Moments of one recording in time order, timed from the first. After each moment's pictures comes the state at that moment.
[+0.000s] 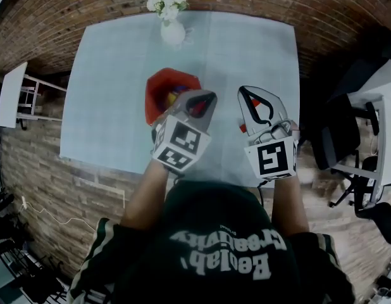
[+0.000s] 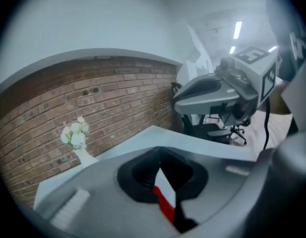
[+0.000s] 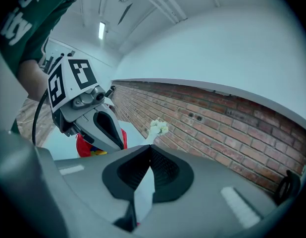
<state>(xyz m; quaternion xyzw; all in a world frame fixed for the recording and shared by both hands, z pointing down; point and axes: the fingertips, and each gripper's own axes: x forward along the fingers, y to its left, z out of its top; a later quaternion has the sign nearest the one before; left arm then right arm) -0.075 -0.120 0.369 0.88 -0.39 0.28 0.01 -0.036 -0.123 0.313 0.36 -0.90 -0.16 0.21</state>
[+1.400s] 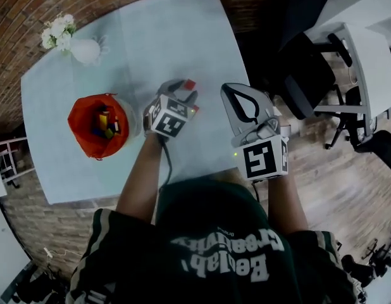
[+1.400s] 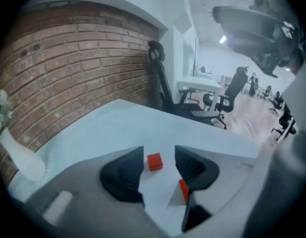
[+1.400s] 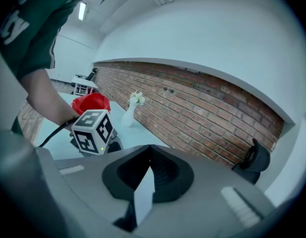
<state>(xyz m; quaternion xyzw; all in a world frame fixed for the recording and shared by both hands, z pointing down) 0.098 -0.160 0.553 0.88 -0.26 0.39 0.09 0.148 -0.112 0.365 0.46 -0.84 -0.09 0.28</state>
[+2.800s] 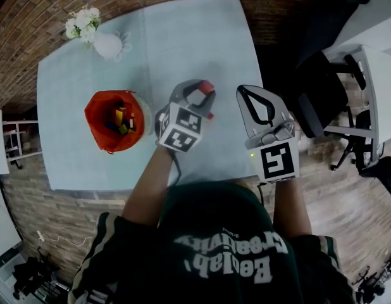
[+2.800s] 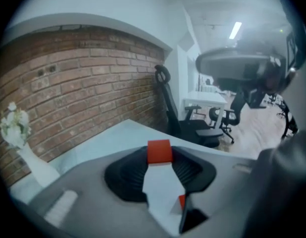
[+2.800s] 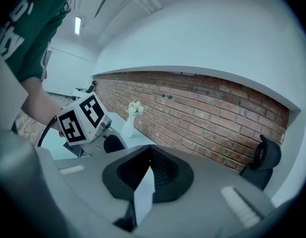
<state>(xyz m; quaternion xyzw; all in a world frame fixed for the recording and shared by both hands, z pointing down) 0.105 -0.166 0.469 0.90 -0.30 0.32 0.06 0.147 -0.133 0.351 0.45 -0.86 -0.07 0.22</state>
